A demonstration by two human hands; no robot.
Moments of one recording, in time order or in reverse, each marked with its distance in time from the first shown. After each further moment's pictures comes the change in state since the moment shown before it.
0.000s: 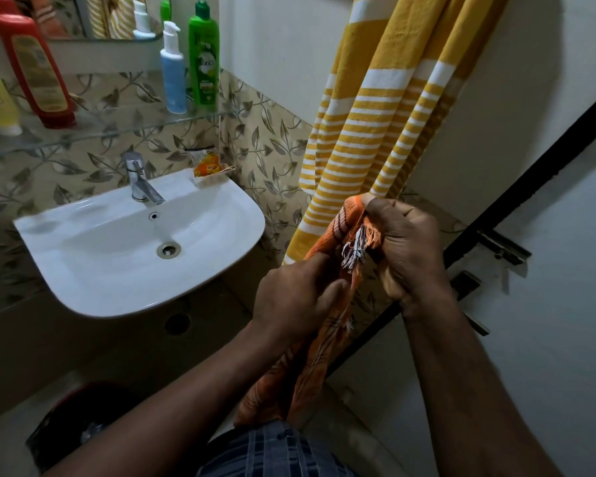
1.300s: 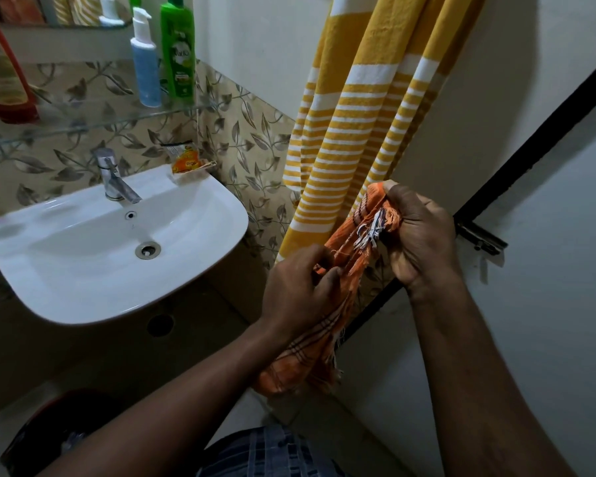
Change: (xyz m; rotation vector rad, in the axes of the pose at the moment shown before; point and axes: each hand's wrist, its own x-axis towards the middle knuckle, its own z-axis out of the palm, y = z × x) left_hand 0.012 0.007 0.027 -0.309 0.090 -0.022; right_hand 0.013 -0.015 -0.019 0.108 0.159 0.012
